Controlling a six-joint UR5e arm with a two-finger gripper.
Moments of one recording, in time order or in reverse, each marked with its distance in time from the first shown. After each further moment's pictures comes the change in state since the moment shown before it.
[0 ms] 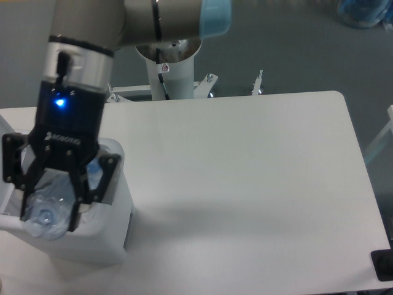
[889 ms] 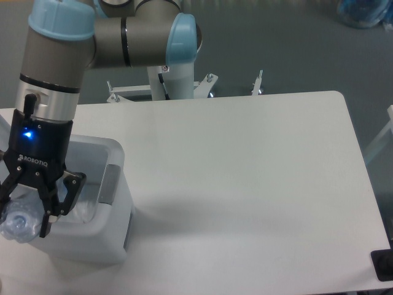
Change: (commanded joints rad) arm -0.034 0.009 -0.106 0.000 0.005 0.002
